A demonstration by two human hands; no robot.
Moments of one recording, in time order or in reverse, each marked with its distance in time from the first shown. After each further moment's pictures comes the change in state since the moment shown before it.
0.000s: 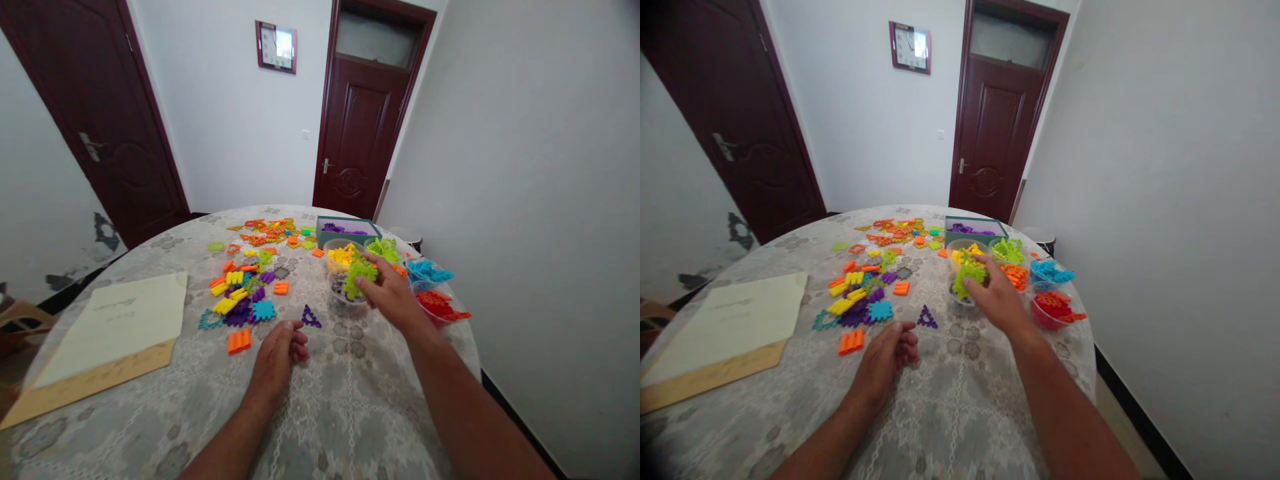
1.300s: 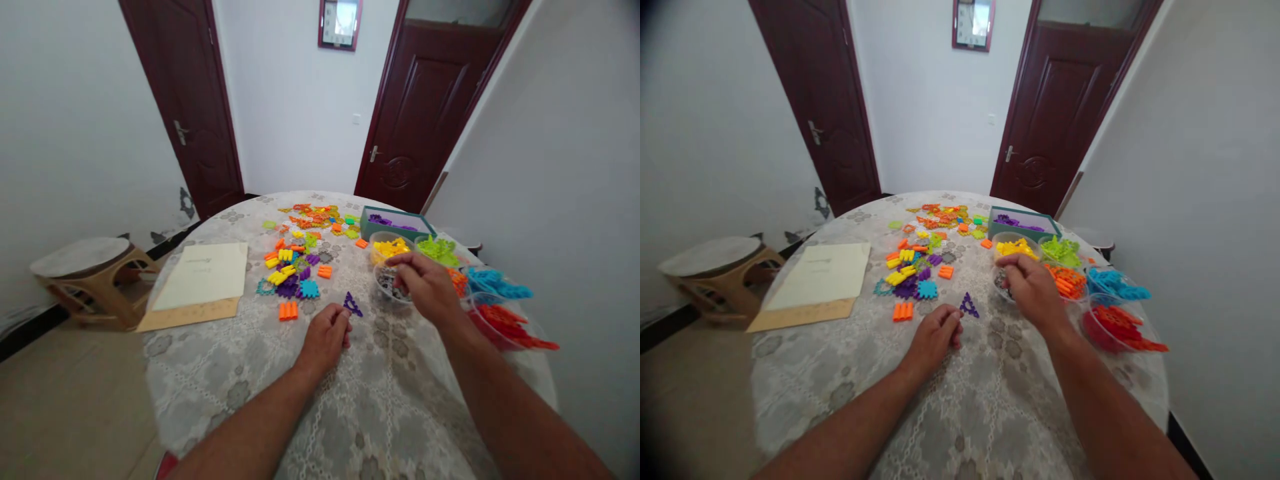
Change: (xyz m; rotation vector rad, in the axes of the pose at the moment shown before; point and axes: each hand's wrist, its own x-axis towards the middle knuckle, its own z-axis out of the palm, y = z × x) left_hand -0.008 0.010 0.008 0.269 -0.054 0.020; right_hand 0.022 0.000 0.030 -0.040 -0.050 -0.131
